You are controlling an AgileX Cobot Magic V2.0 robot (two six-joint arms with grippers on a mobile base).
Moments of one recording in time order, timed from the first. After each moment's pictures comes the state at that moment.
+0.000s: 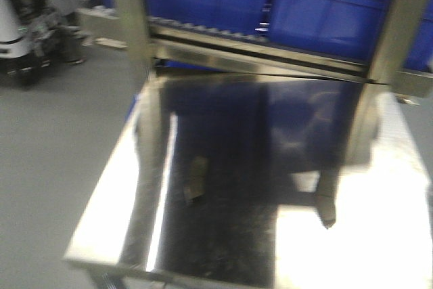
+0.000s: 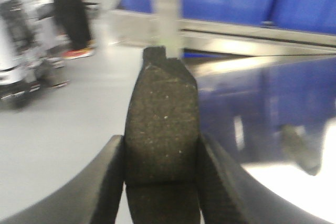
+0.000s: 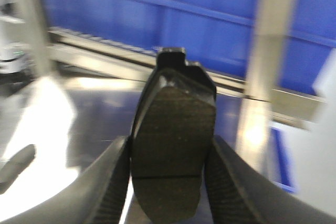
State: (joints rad) left arm -0.08 0.19 -0.43 -0.03 0.56 -0.01; right arm 0.16 0.27 -0.45 -0.07 0.45 0.02
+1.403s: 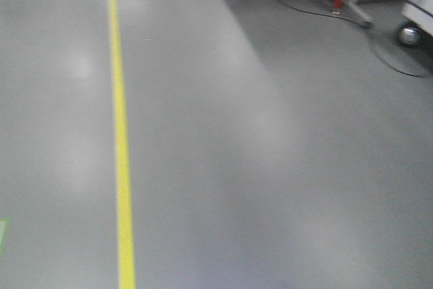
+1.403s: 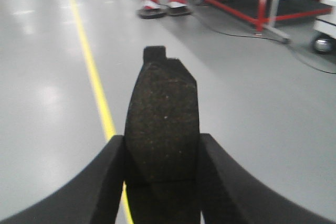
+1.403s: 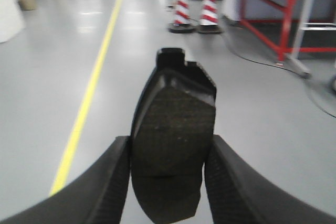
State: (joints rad) left arm -0.08 0.19 -0.43 -0.03 0.56 -0.01; right arm 0.16 0.27 -0.45 -0.07 0.45 0.02
